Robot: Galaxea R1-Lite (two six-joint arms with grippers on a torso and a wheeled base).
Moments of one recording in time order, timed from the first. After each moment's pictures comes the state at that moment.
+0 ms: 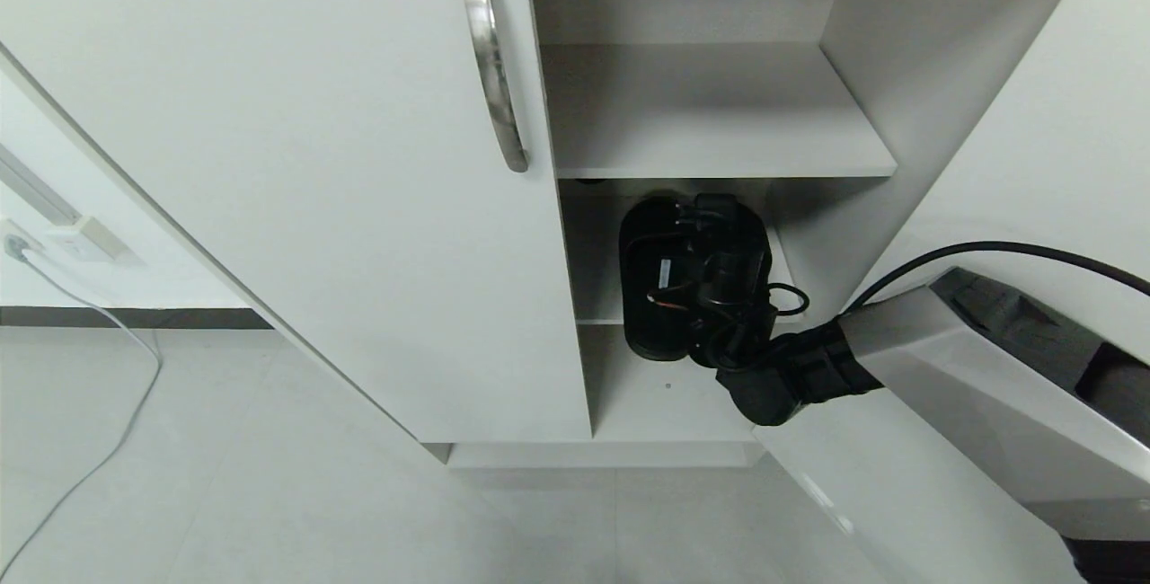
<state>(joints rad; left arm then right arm) 0.00 0.00 0.00 0.00 -0.01 0.00 0.64 2.38 -1.57 -0.95 -0.68 -0.01</state>
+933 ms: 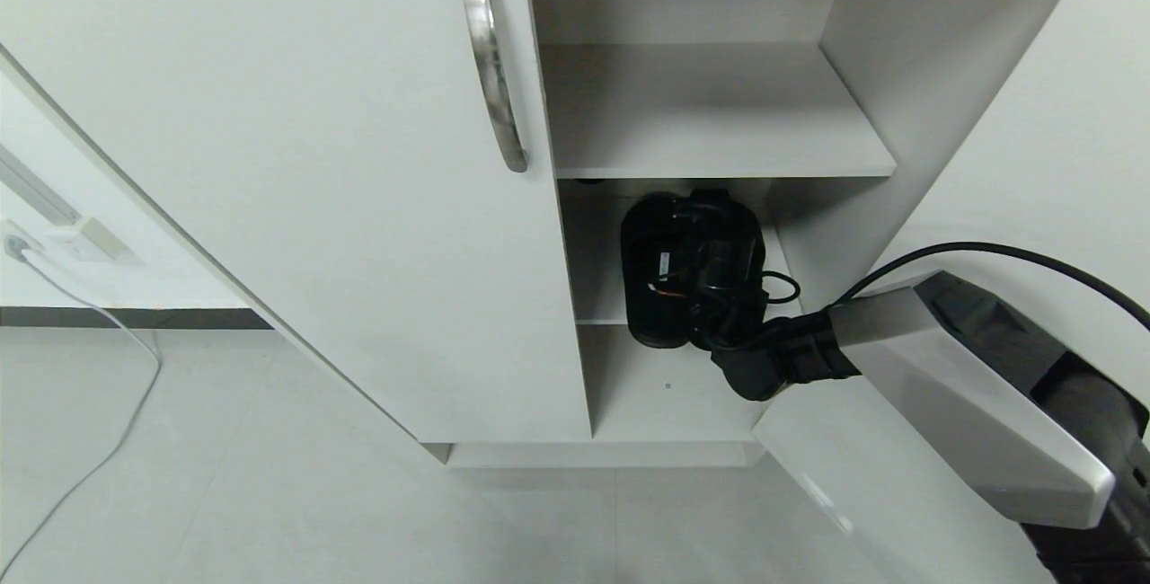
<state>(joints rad) 0.00 0.00 0.00 0.00 -0.01 0.00 0.60 2.46 -1.74 -0.84 -0.64 -0.01</state>
